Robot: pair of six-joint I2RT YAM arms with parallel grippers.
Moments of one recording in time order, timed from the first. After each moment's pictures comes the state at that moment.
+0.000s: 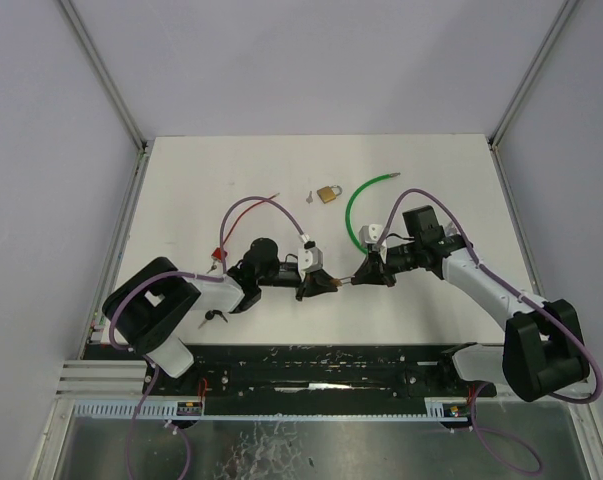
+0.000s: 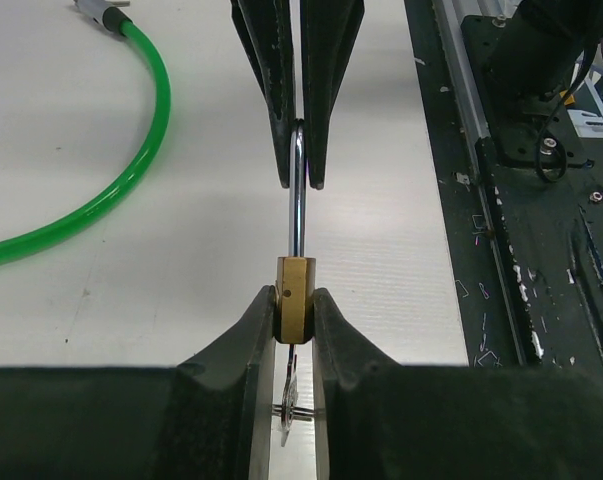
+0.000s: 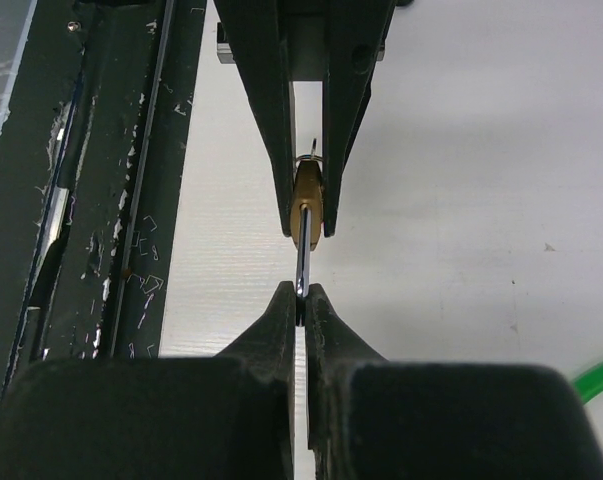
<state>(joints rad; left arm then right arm) -0.74 1.61 0.52 0.92 0.80 0.07 0.35 1.29 0.77 -0.48 -1.10 -0.88</state>
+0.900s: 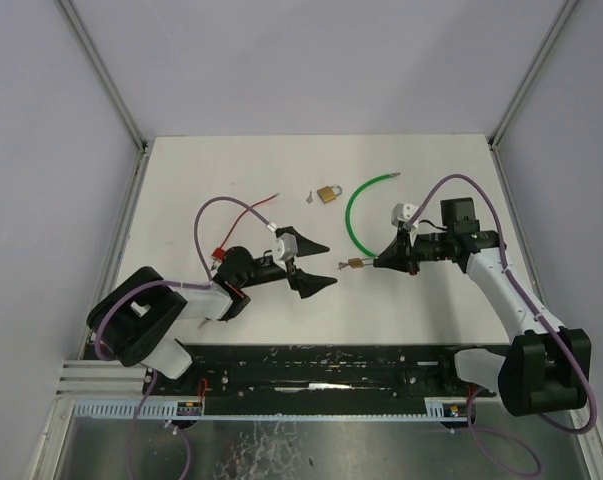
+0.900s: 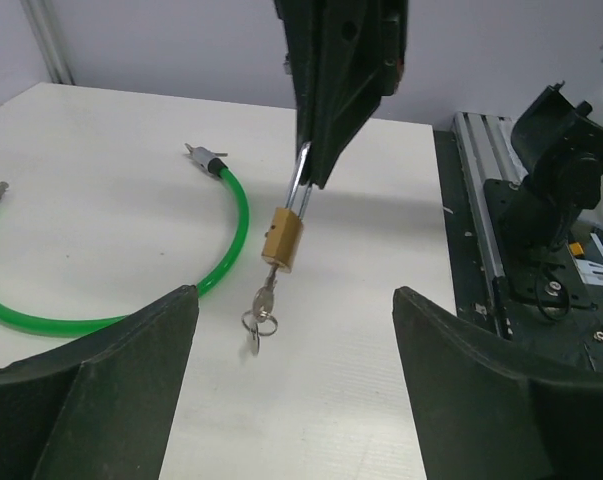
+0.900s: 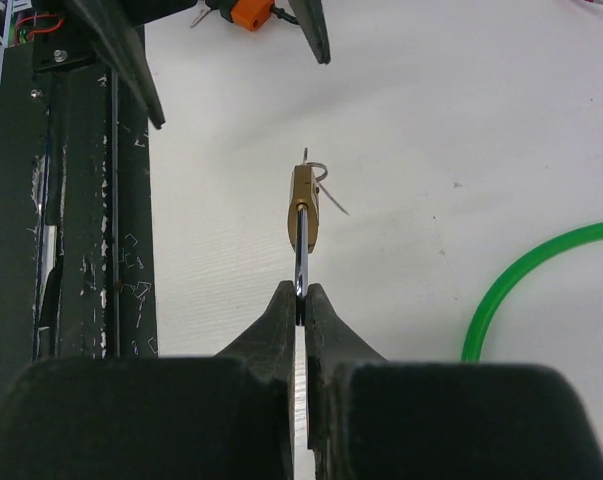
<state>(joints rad) -0.70 1.52 0.41 1.30 0.66 -0.14 0.12 1.20 0.83 -0.62 -1.14 -0.83</state>
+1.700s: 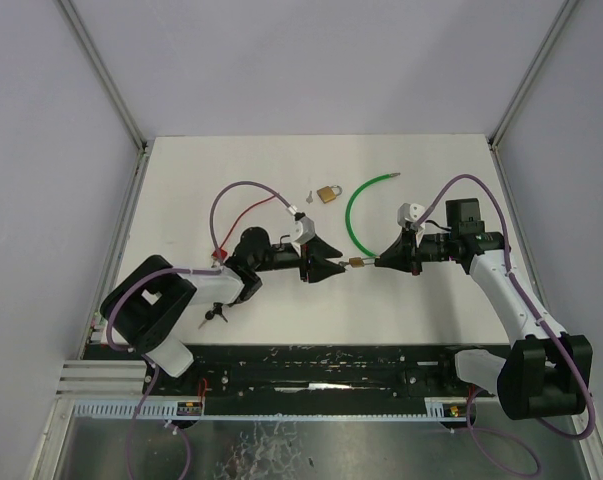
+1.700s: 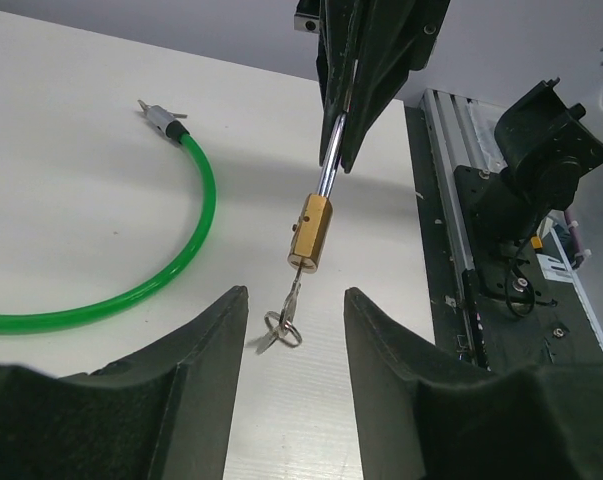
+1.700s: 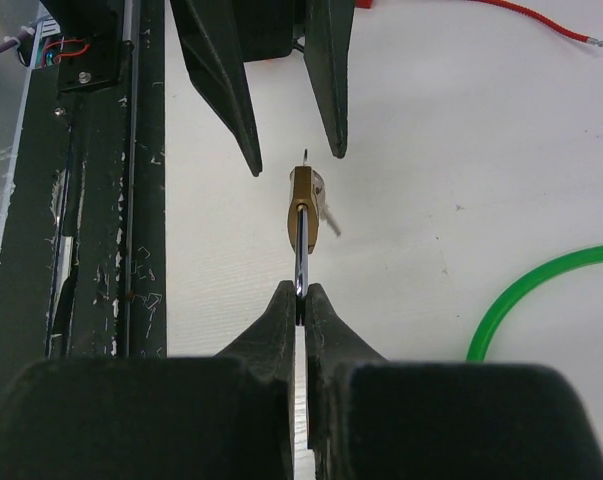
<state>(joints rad) -0.68 1.61 0.59 1.09 0.75 -0.22 0.08 1.17 0.83 -0.65 -1.22 -0.86</state>
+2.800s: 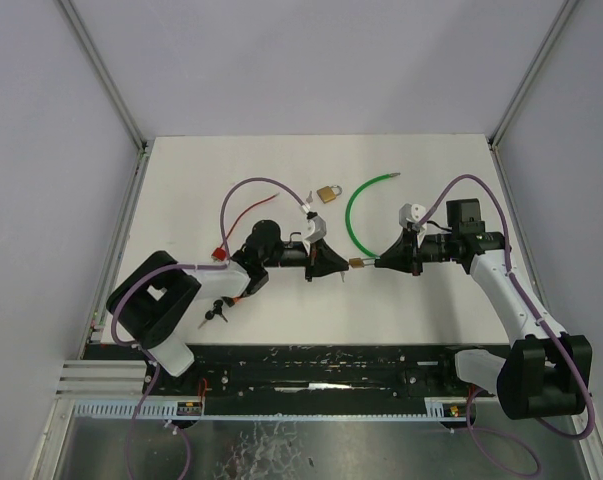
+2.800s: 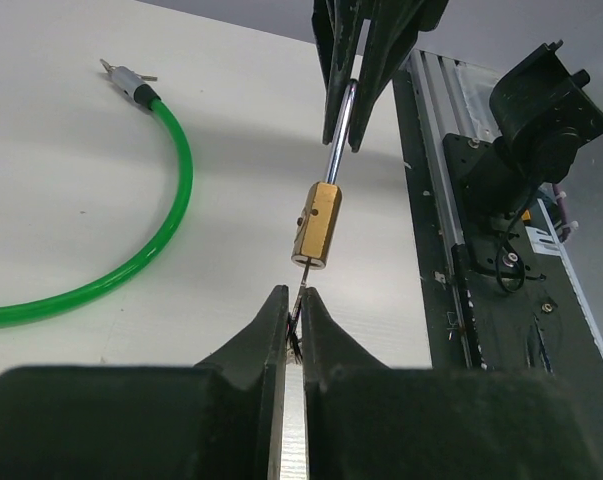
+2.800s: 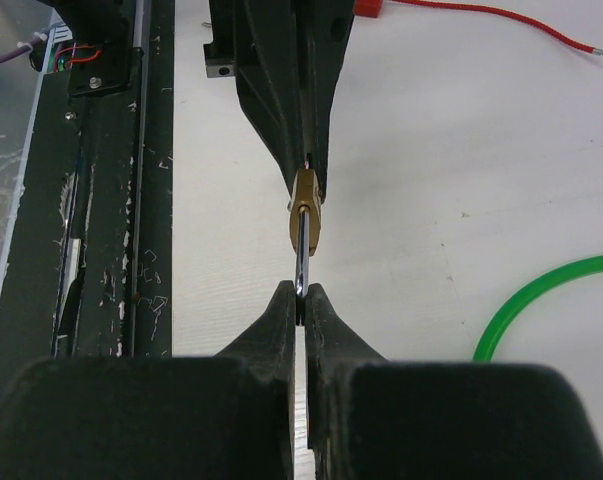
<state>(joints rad) -0.69 1.65 0.68 0.93 0.80 -0.18 0.08 1.17 0.83 -0.66 -1.25 -0.88</state>
